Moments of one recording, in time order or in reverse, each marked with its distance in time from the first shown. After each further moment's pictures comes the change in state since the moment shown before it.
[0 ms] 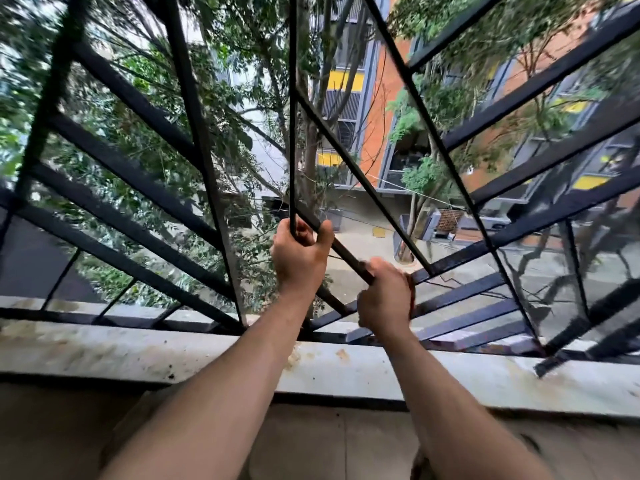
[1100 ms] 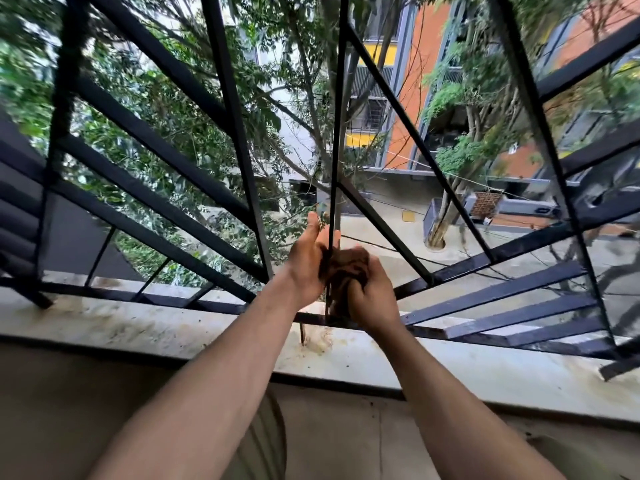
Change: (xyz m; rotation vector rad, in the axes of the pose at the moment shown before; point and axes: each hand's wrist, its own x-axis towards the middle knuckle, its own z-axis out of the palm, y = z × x) left_hand 0.016 -0.040 -0.044 -0.577 -0.580 -0.838; right_hand -0.031 -0.047 0.050 0.562 -0.242 -0.090
